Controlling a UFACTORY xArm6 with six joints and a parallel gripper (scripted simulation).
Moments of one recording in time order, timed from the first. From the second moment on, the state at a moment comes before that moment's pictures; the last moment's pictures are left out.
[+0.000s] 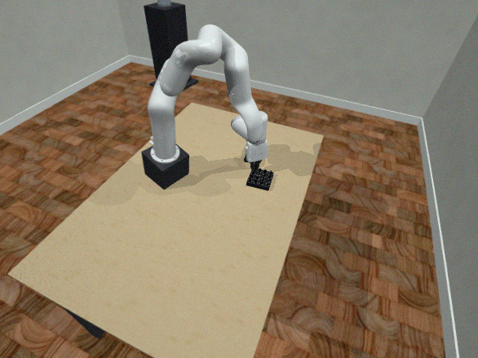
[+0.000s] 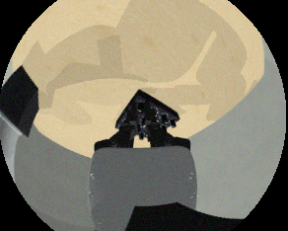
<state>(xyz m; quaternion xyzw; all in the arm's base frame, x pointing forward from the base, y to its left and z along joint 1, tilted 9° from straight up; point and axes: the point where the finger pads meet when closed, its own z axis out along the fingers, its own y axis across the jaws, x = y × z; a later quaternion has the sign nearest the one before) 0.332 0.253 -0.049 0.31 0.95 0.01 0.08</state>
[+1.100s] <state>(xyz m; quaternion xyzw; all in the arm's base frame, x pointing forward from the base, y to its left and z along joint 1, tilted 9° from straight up) 0.332 0.253 -0.049 -0.04 1.00 -0.01 0.08</state>
